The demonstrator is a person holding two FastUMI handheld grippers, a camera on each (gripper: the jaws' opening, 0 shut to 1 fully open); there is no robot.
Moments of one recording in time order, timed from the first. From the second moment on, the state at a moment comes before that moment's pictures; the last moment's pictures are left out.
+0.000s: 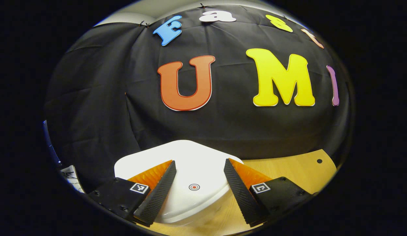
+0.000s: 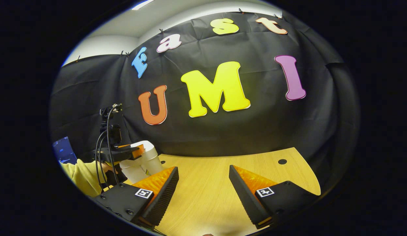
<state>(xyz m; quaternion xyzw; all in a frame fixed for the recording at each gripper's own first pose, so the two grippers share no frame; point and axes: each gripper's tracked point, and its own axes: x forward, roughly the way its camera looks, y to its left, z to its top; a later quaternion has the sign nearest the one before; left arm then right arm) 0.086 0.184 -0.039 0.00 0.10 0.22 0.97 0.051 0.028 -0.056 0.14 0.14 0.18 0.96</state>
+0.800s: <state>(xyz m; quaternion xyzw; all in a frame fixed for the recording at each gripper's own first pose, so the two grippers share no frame) 0.027 0.066 0.008 -0.01 0.01 0.14 0.99 0.057 -0.023 -0.051 0.08 0.10 0.09 0.99</state>
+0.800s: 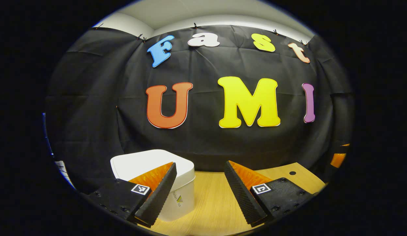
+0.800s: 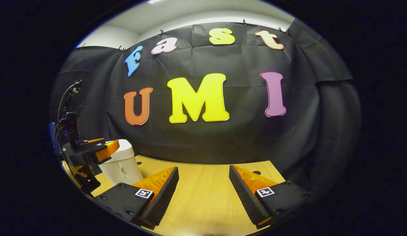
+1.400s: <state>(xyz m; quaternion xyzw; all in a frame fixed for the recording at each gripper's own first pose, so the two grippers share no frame) 0.004 0.045 0.028 -0.02 -0.02 0.11 0.99 0.052 0.000 -0.038 0.04 0.08 0.09 0.99</state>
